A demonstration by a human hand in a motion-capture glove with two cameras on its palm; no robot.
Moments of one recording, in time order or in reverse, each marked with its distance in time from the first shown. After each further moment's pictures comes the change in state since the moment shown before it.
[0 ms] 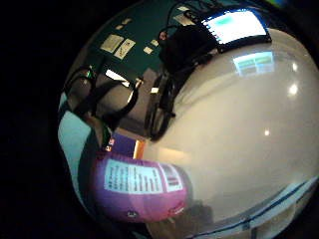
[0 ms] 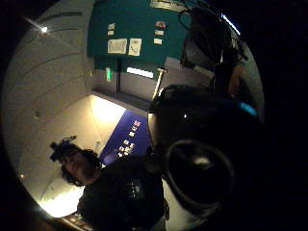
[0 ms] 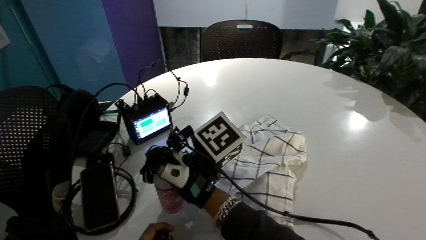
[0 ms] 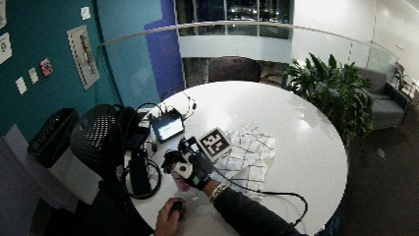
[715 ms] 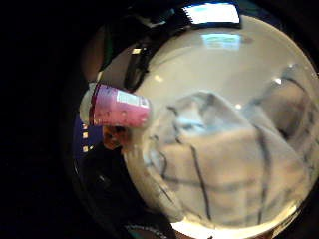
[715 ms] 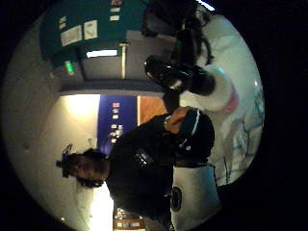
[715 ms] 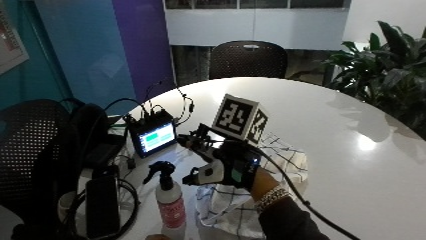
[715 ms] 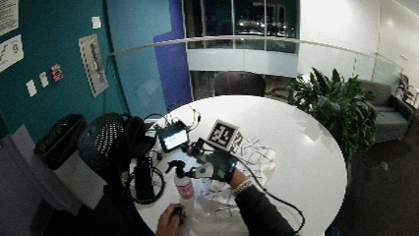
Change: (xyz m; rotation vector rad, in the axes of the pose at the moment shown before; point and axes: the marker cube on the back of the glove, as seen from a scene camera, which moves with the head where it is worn) arm 0.001 0.045 -0.075 -0.410 0.382 0.293
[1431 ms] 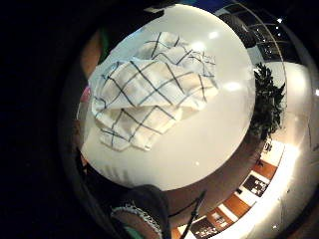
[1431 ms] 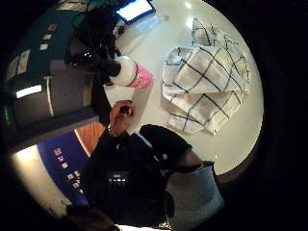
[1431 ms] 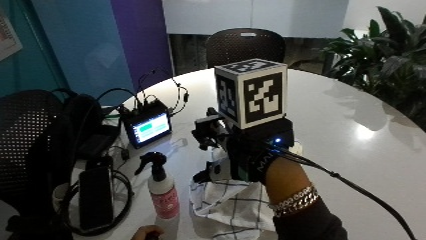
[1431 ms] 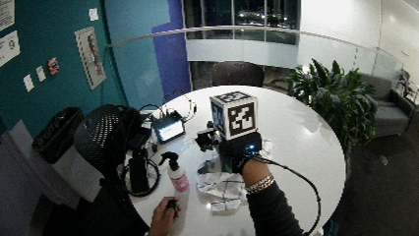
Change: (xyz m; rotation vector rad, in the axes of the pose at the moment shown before) arm -0.065 0.072 -0.056 0.069 0.711 0.508
